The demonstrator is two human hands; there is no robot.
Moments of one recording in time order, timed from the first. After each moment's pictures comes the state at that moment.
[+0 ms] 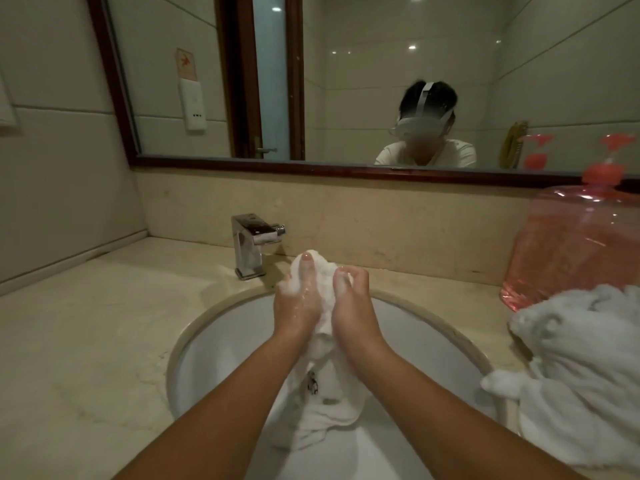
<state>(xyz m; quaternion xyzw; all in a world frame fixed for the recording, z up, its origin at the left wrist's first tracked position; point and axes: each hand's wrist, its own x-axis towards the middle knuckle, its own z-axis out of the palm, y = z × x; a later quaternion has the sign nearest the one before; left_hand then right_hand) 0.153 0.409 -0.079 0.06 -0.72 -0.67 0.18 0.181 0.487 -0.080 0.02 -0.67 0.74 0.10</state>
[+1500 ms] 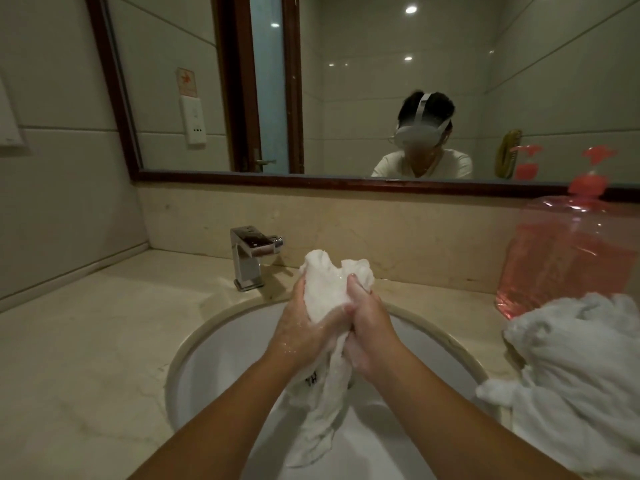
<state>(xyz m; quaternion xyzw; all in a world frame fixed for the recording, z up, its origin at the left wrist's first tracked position) 0.165 0.393 -0.099 -0.11 -0.82 -0.55 0.11 0.150 0.511 -0.094 -0.09 -0.50 0.86 -0.02</state>
